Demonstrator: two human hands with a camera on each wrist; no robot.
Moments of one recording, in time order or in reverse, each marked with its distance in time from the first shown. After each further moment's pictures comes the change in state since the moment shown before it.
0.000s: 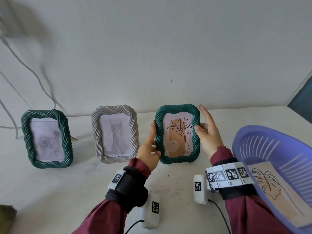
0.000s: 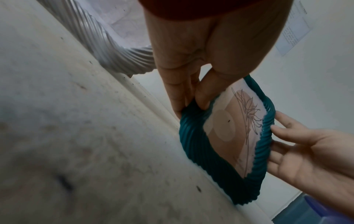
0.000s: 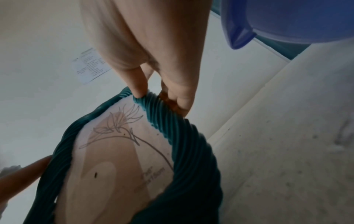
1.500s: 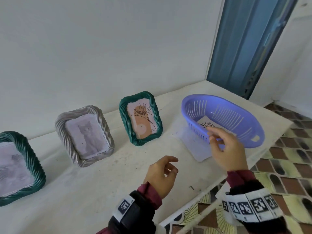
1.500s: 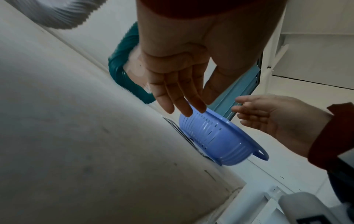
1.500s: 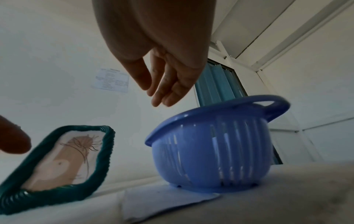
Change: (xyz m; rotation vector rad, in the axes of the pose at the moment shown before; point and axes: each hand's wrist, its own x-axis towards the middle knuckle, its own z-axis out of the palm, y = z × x) left_hand -0.136 0.029 0.032 0.109 -0.448 0.157; right_hand -0.211 -0.046 -0.042 -0.735 0.642 -0.142
